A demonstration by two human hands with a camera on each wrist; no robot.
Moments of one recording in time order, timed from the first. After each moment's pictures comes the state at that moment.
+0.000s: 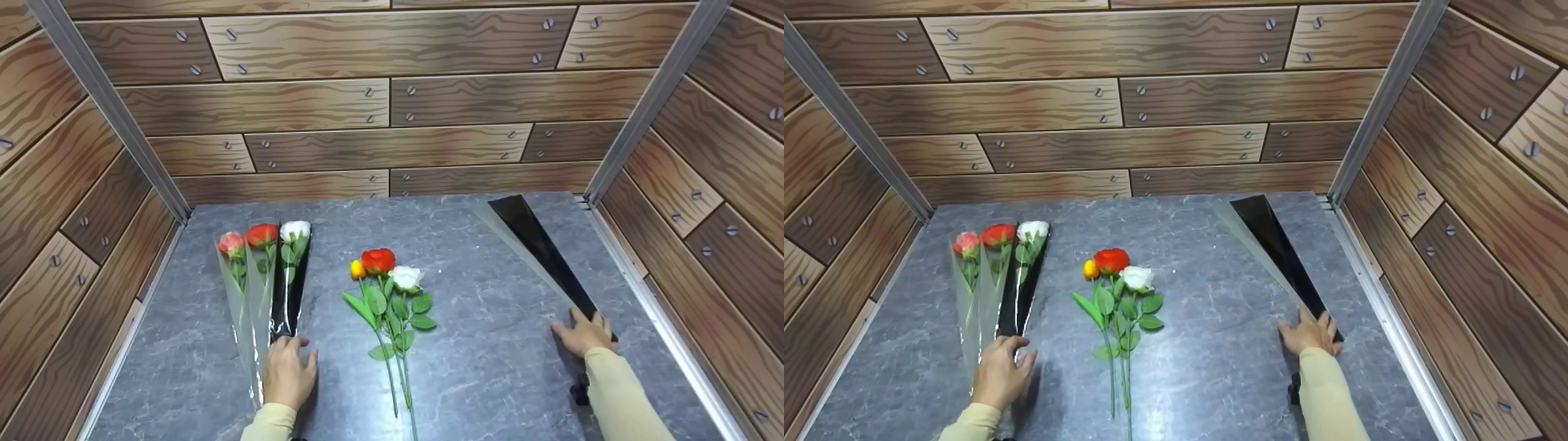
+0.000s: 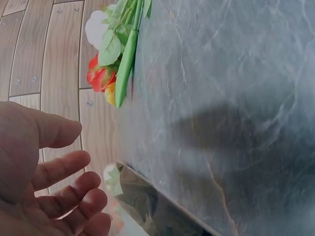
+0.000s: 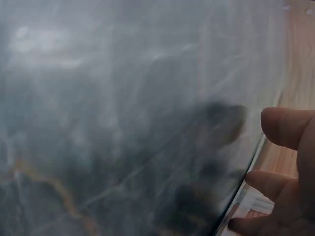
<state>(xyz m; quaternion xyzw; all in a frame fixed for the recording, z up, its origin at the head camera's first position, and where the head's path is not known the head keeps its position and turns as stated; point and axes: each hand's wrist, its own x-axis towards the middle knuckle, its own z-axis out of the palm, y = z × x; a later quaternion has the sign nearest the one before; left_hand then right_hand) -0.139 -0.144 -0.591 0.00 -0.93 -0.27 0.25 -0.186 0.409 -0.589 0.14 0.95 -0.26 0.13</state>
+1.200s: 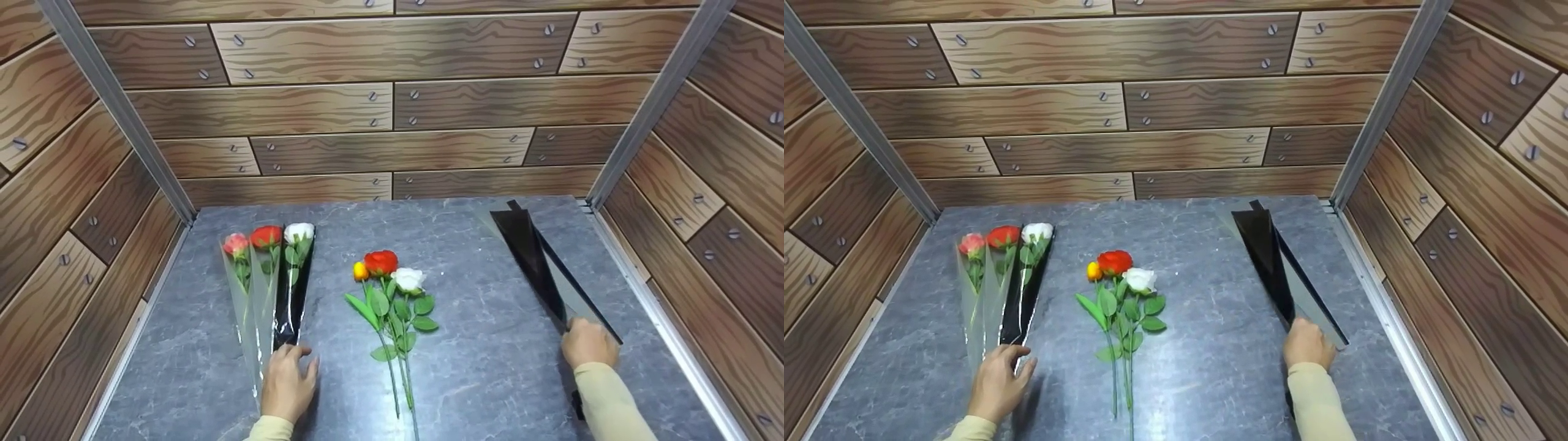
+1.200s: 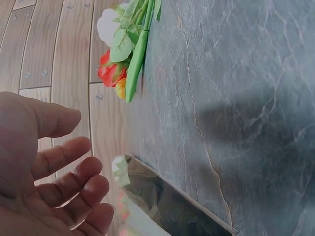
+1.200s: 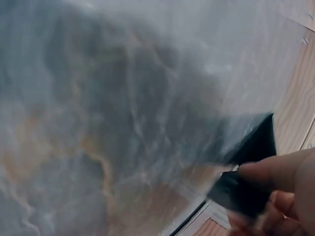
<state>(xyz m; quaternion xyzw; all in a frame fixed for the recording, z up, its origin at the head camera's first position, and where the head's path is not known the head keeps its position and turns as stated) -0.121 -0.146 -0.589 -0.01 -0.92 -0.29 0.26 -0.173 0.385 -0.590 0.12 0.98 -0.15 -0.06</state>
